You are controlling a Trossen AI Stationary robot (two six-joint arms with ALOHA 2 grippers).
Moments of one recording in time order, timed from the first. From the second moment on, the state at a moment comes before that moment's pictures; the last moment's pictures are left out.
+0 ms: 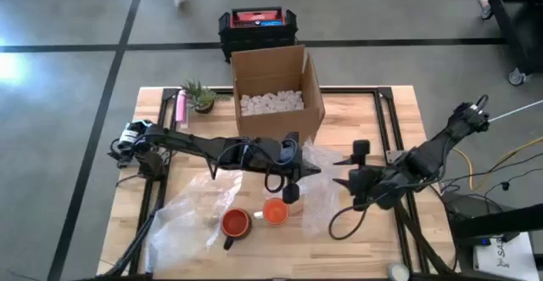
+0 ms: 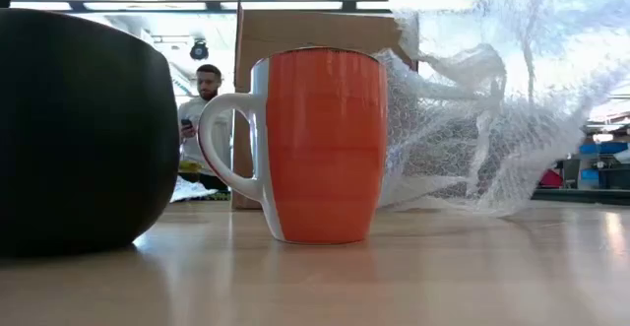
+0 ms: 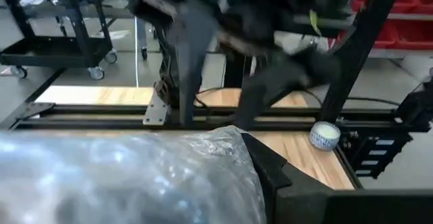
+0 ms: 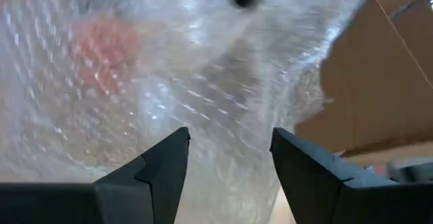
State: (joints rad) left arm -0.17 1.77 1.59 -0.05 -0.11 -0.10; right arm 0.64 1.25 1.17 -0.87 0.72 0.15
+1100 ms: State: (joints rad) left arm -0.17 1.75 1.59 -0.05 -0.10 -0.08; right arm 0.54 1.40 1.35 -1.01 0.67 0.27
